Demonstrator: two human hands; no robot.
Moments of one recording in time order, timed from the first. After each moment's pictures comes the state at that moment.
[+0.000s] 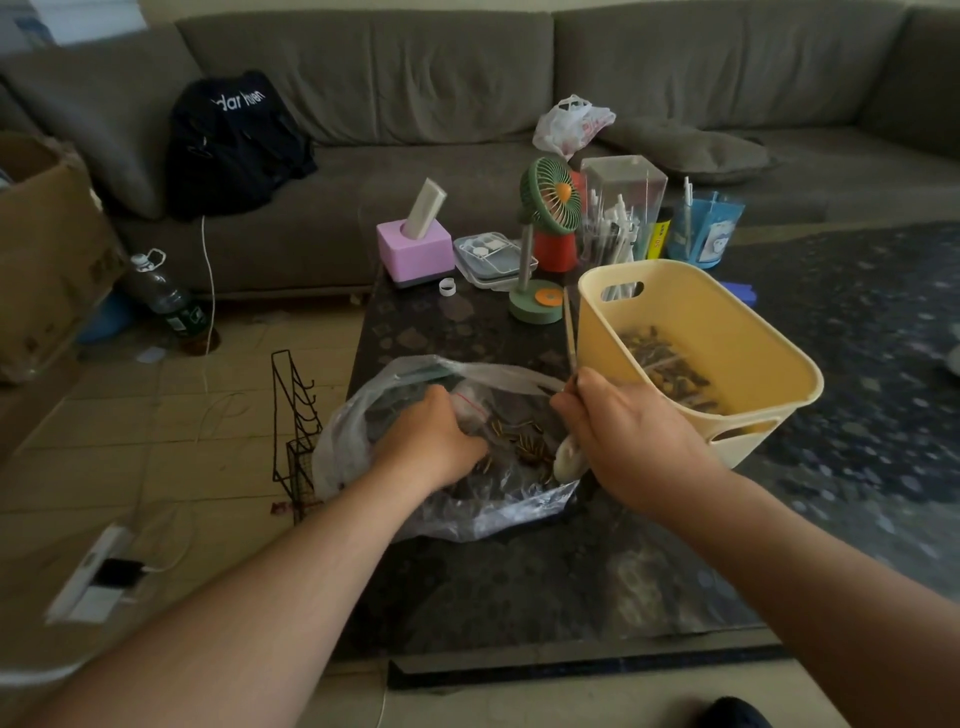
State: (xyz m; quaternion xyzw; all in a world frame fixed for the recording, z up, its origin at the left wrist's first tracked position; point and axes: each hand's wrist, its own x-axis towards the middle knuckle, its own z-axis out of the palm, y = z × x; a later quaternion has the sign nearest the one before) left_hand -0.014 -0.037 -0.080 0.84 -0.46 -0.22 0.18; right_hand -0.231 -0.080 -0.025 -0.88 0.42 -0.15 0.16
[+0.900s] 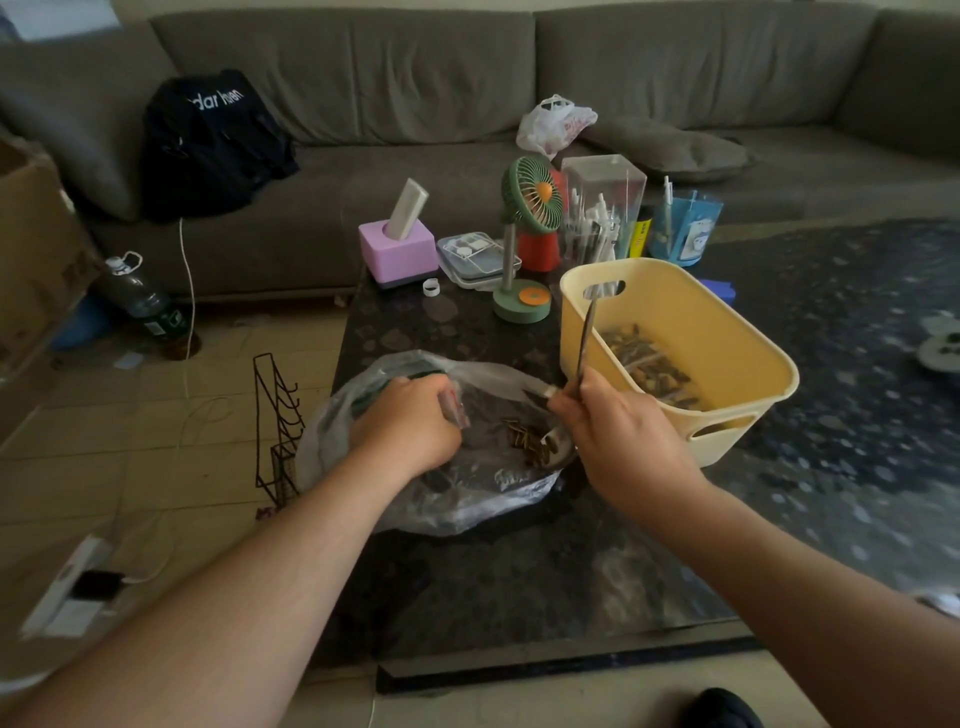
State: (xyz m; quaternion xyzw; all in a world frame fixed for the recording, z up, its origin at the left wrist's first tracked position) left_hand -0.019 -0.044 -0.063 0.84 -0.50 -0.14 0.17; right_hand -0.238 -0.080 -0.040 -0.86 0.44 -0.20 0.16
